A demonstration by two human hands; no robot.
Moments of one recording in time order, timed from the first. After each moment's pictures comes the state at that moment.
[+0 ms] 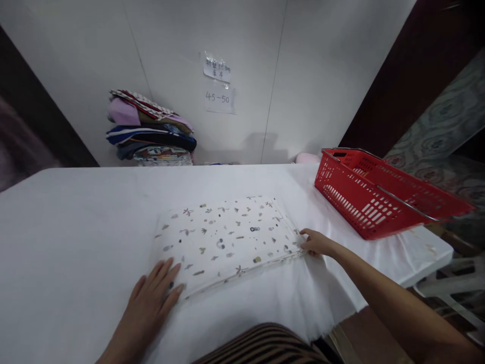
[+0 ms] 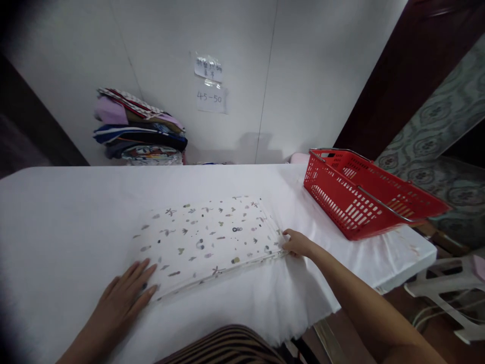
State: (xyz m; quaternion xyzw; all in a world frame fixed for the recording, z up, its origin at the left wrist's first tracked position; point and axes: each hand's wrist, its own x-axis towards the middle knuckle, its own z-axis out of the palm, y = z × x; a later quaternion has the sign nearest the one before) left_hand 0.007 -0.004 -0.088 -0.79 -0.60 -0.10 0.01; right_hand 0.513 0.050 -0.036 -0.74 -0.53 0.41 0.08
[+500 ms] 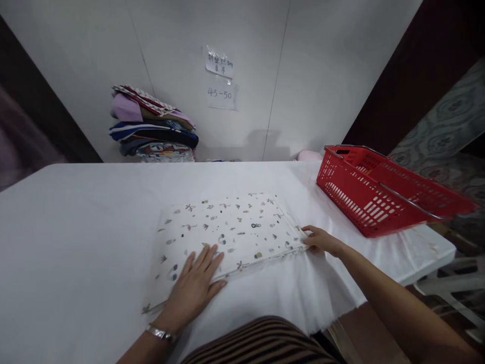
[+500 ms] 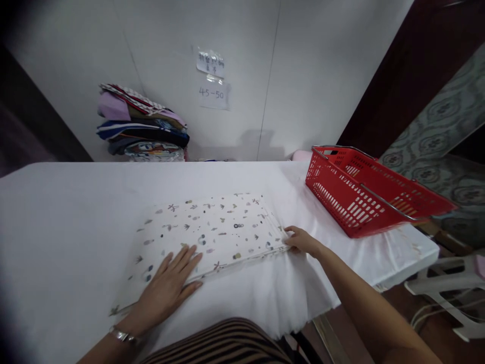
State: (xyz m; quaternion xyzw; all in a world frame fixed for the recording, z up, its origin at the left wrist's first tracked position) left_hand 0.091 0.002 -0.072 -0.88 -0.45 -0.12 0.04; right_hand 0.513 0.036 -0.026 -0.70 -0.47 0.50 0.20
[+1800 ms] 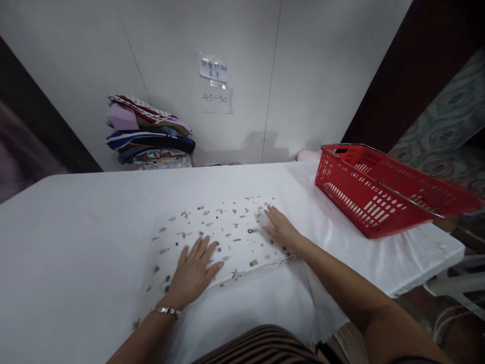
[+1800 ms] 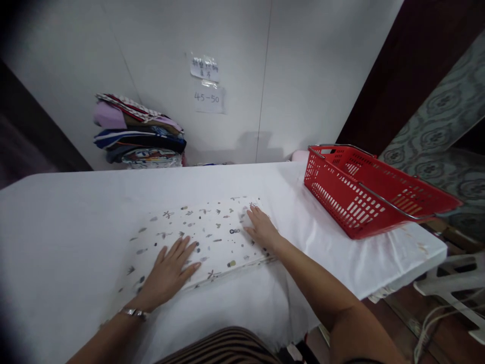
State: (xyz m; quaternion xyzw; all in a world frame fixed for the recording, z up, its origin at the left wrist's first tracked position) left_hand 0.098 0.048 -0.066 -0.84 -0.53 -0.10 0.00; right_hand 0.427 0.094 -0.035 -0.58 -0.80 0.09 0.15
